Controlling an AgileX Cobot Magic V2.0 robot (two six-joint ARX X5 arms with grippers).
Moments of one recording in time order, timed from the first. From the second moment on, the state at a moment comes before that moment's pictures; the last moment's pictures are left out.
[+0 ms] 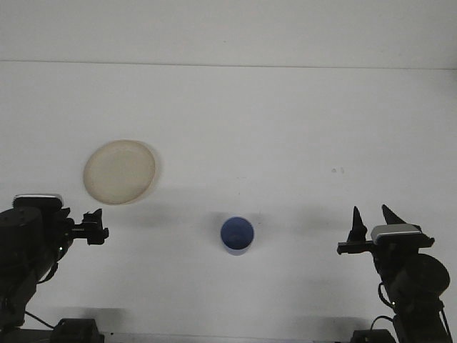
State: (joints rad) left arm 0.02 0.74 1.07 -0.87 0.08 -0.02; right arm 0.04 0.44 0.58 -0.36 -0.05 0.01
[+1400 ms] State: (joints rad) left arm -0.77 1.73 1.55 -0.91 0.16 -0.15; right arm 0.04 0.44 0.58 -0.36 -0.05 0.01
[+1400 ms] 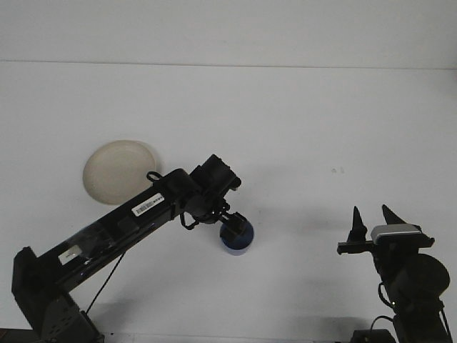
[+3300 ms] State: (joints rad) left arm 0.03 1.79 1.79 -1.08 -0.08 -0.04; right arm 0.04 0.44 0.58 -0.36 -0.05 0.01
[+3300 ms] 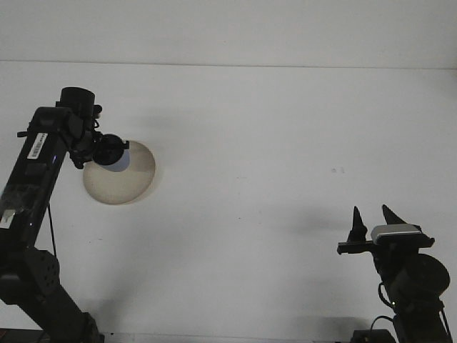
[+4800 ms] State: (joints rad) left arm 0.07 2.00 2.04 -1.16 -0.08 -0.04; right arm 0.04 0.44 0.58 -0.36 -0.05 0.01
